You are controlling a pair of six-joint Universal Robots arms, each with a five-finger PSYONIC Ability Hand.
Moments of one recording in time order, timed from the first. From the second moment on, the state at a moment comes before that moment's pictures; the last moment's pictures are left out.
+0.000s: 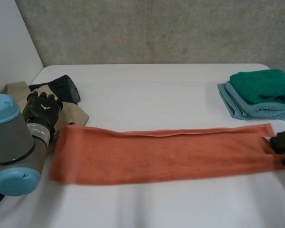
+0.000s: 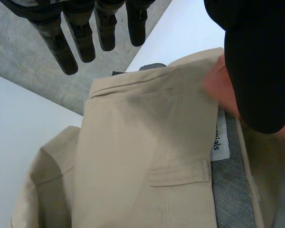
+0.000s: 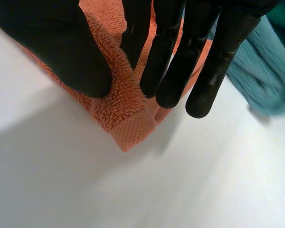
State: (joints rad) left arm 4.44 -1.95 -1.71 3.47 -1.77 3.86; right arm 1.26 -1.20 1.74 0.18 1.12 2.15; left_hand 0.20 0.21 0.22 0.21 0.05; right_hand 0.96 1.18 1.18 1.19 0.98
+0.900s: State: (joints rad) left arm 4.38 -1.85 -1.74 3.47 -1.77 3.86; right arm 1.79 -1.47 1.67 0.14 0.78 2.00; left_hand 0.20 0.21 0.22 0.21 0.05; right_hand 0.97 1.18 1.19 1.19 0.98
